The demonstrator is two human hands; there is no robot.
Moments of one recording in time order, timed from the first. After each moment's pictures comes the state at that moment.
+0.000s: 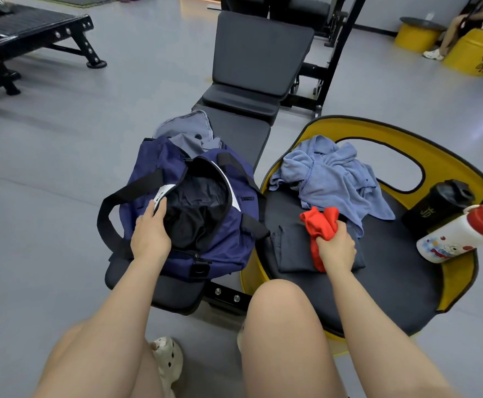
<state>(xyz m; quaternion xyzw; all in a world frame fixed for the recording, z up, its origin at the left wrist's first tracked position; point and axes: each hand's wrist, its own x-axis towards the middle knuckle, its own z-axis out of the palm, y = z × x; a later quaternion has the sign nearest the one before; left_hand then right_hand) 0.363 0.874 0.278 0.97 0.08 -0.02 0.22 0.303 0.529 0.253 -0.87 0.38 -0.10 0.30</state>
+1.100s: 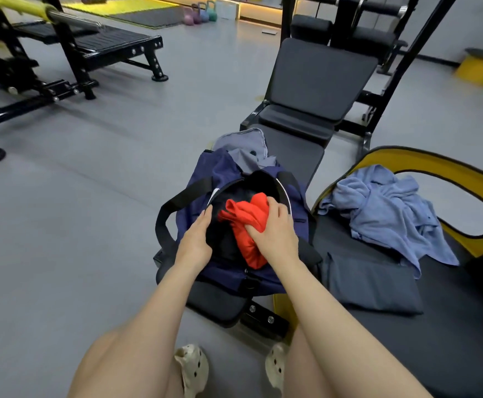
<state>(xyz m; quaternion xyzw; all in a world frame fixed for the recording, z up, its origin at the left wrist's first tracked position) 0.359 0.913 0.274 0.90 0.05 -0.01 0.44 0.363 0.742 0.309 -0.96 0.02 -0.06 0.27</state>
